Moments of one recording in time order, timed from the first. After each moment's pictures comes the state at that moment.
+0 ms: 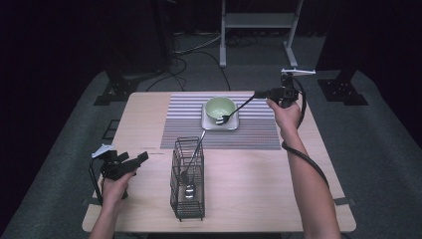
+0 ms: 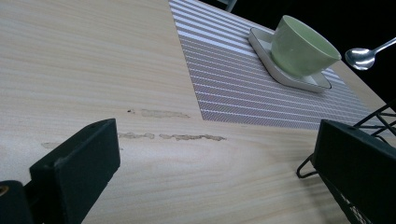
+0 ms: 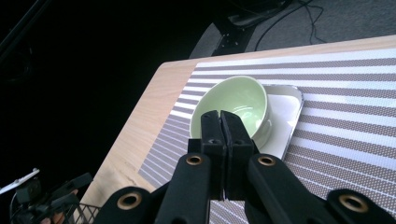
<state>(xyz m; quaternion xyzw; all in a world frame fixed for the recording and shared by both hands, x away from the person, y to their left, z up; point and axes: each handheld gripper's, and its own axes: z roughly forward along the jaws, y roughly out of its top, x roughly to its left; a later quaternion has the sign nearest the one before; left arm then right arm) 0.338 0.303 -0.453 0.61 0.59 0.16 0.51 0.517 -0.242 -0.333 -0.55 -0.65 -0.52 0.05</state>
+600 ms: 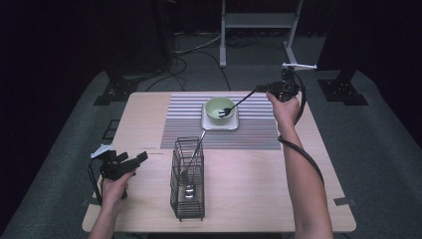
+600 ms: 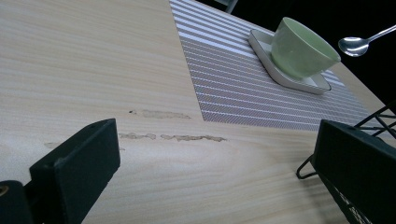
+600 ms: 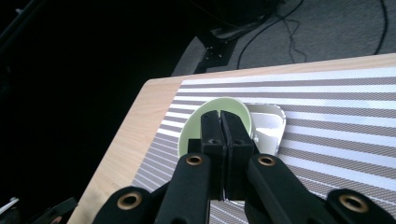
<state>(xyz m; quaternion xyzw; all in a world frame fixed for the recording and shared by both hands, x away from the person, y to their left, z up) 0.337 0.305 -0.452 0.61 0.59 0.16 0.51 0.528 -0.240 -0.321 -0.57 -0.64 -0.51 0.01</state>
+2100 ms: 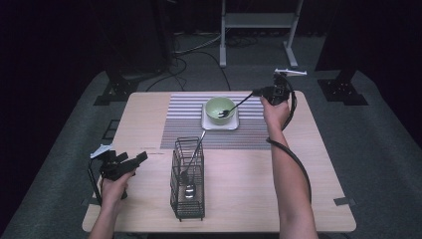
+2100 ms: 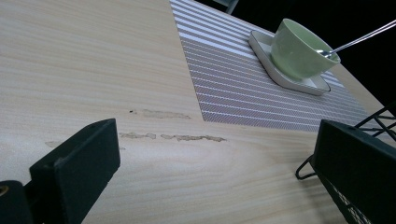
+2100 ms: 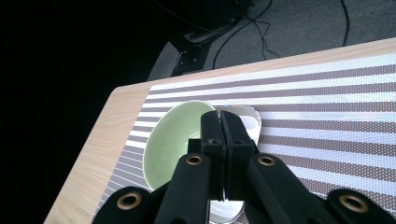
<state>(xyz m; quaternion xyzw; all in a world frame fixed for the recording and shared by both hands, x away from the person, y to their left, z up) 0.337 0.305 -0.452 0.61 0.59 0.16 0.51 0.545 -0.225 -0.354 -0.61 -0.62 -0.49 -0.02</state>
